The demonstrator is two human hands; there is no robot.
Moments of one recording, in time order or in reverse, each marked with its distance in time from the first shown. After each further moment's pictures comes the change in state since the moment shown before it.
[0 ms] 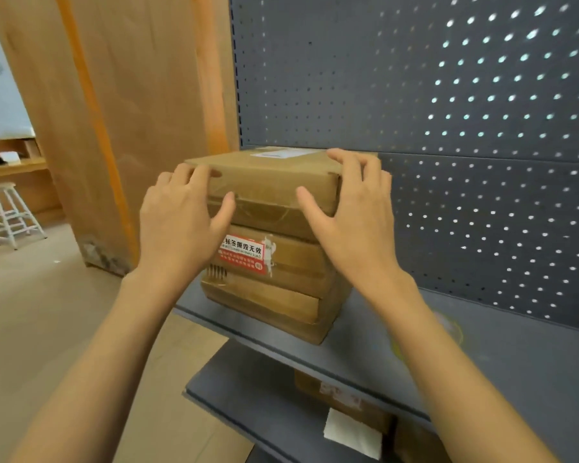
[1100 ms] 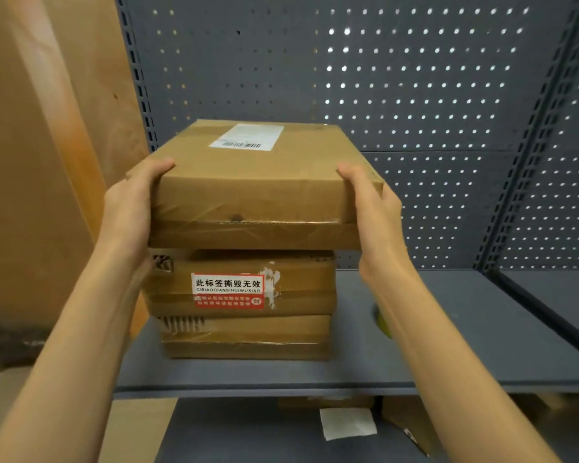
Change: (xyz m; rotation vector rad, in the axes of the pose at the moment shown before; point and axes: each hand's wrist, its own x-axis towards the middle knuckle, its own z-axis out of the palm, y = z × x) left_hand 0.088 -0.064 0.080 -1.530 -0.441 -0.626; right_hand 0.021 -0.026 0.030 0.659 0.355 0.759
